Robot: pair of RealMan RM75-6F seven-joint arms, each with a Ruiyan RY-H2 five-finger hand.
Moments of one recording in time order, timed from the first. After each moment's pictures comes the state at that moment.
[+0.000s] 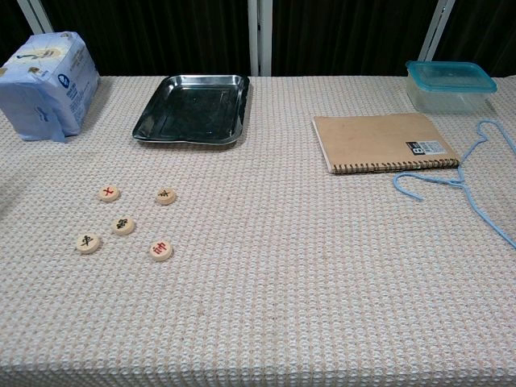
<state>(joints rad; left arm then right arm) -0.13 -1.20 -0.03 -1.52 1.53 1.46 0.02 0.15 -1.08 0.06 -1.57 -1.46 1.36 0.09</state>
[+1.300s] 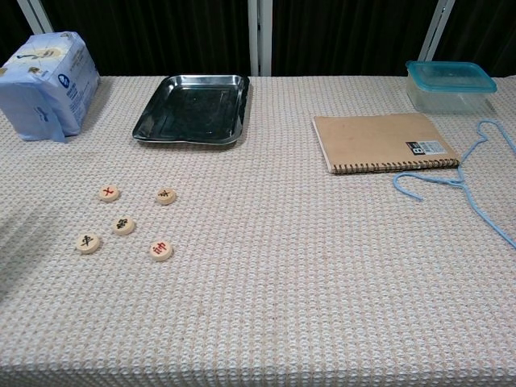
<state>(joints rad) -0.16 -1.31 0.10 -1.53 1.71 1.39 -0.06 0.11 -1.04 0.06 -1.58 -1.50 1.43 0.19</state>
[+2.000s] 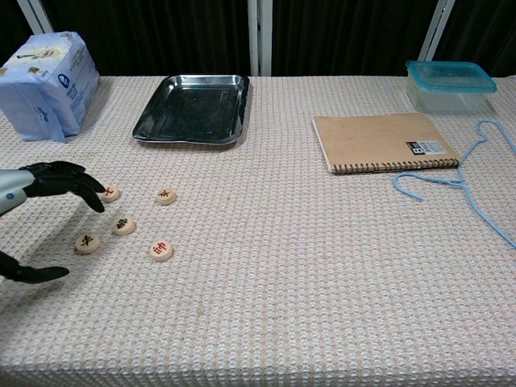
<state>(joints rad) -0.30 -1.50 0.02 -1.52 1.59 1.16 0.09 0.08 -1.02 0.05 -1.59 -1.52 1.47 0.23</state>
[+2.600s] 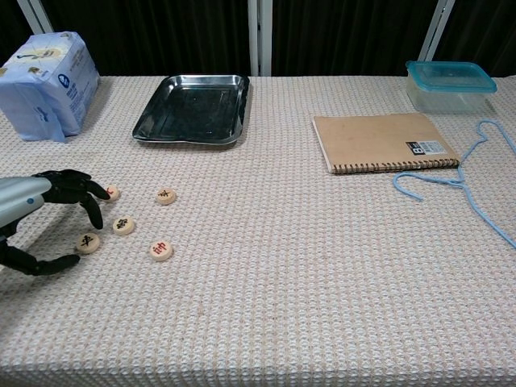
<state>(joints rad) -0.33 -1.53 0.01 -1.48 1.51 1.13 0.12 0.08 -1.01 0.05 -1.59 -1.52 1.46 0.23</state>
